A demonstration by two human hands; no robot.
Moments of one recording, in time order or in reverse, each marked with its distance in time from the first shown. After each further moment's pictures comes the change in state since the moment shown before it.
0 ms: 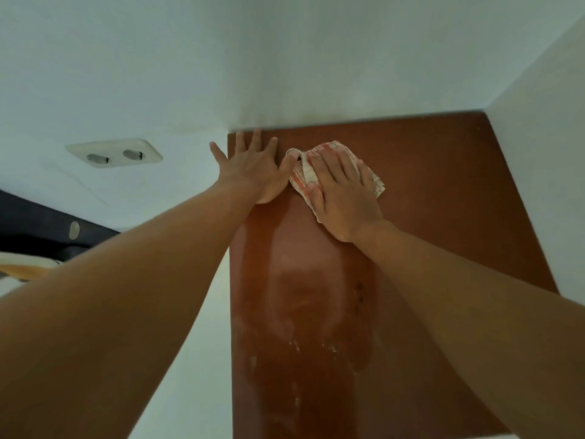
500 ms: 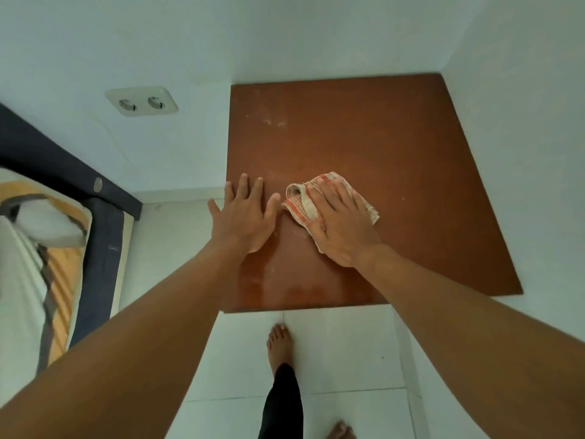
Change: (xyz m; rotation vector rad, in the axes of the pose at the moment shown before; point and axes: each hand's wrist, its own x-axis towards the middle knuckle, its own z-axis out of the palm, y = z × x) left_hand -0.228 0.021 0.105 -0.166 0.075 -0.125; right_hand -0.214 -0.009 -0.005 0.048 -0.156 -0.069
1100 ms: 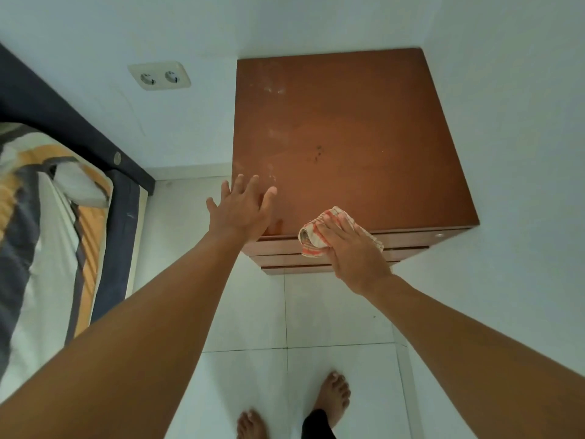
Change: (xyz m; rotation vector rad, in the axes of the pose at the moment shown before) left_hand -0.125 -0.004 0.002 -0.023 0.009 -0.044; right_hand -0.174 -0.014 0.028 -0.016 0.041 -0.149
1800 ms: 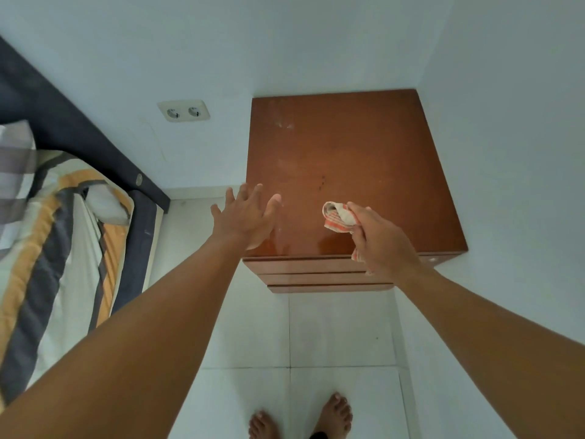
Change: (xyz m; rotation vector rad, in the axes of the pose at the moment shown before) left_hand -0.015 0.014 -0.065 0.014 -0.024 -0.005; right_hand 0.015 0.014 -0.098 0.223 0.122 0.212
